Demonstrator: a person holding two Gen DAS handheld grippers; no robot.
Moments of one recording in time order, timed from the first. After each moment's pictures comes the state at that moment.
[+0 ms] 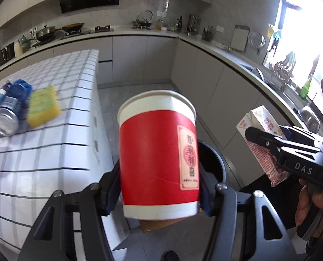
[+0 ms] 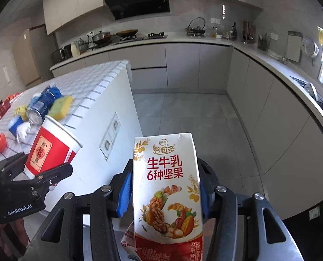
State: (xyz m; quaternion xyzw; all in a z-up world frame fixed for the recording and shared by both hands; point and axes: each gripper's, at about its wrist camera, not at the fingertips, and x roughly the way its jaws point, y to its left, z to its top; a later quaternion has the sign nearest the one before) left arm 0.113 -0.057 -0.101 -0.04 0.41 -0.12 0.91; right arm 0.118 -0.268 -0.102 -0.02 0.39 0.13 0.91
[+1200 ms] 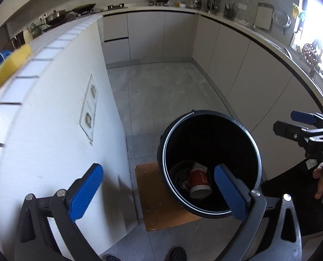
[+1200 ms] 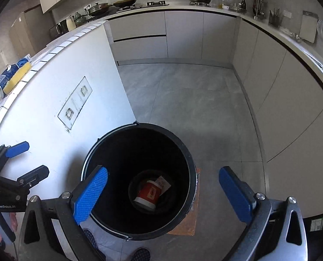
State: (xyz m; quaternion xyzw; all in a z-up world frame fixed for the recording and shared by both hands) left arm 0.129 -0.104 -0.173 -0.01 0.46 -0.03 0.89; right arm 0.203 -0.338 -0.214 -0.04 0.47 0.15 0.87
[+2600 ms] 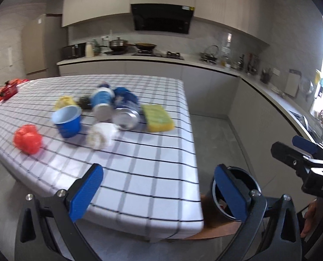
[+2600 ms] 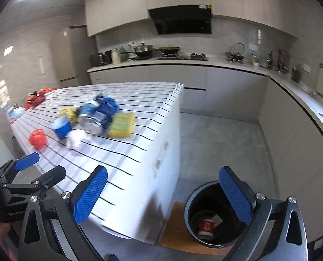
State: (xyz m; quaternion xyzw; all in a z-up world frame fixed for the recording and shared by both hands) left arm 0.019 0.071 -0.045 -0.09 0.32 0.11 0.94; right arm 0.074 -0.146 -0.034 -0.04 0.31 0.25 0.92
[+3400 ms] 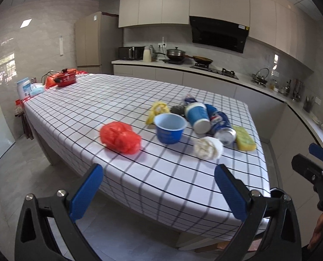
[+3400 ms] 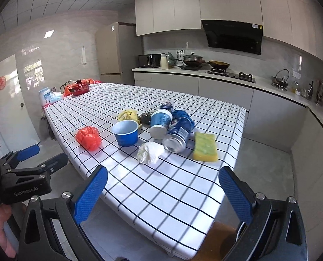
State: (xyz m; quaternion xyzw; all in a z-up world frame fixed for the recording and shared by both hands) left arm -0.061 0.216 -0.037 -0.12 0.28 0.26 0.92; right arm 0.018 0.010 -0.012 -0.09 0.27 0.37 0.89
